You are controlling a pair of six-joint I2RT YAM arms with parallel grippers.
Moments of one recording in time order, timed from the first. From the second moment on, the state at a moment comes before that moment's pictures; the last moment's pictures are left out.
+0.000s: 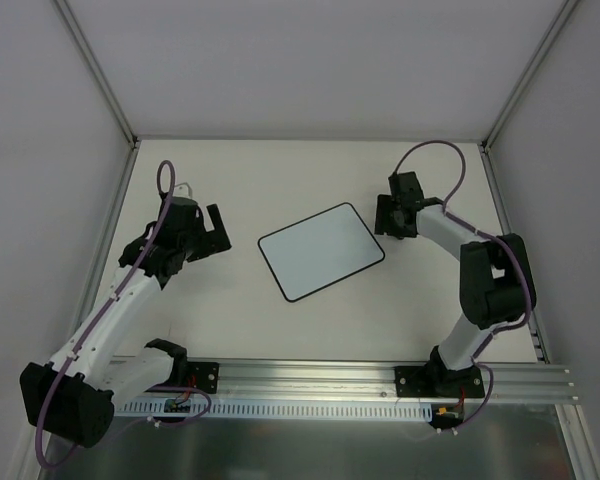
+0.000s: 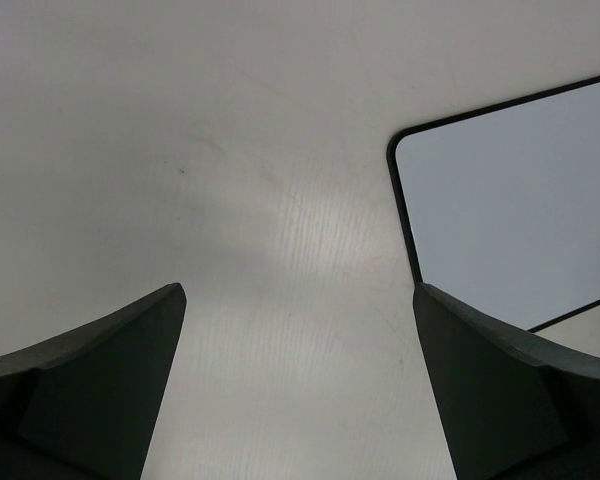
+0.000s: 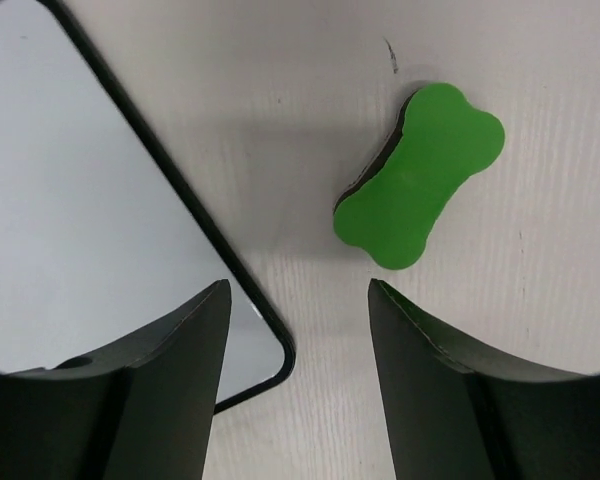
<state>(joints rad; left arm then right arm) -0.31 1.01 0.87 -0.66 -0.17 -0.54 0.28 1.74 1.10 -0.38 0.14 0.30</state>
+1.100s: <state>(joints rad) -0.31 0.40 1.25 -0.73 -0.47 -0.20 0.28 0.38 1.07 -0.49 0.40 -0.03</state>
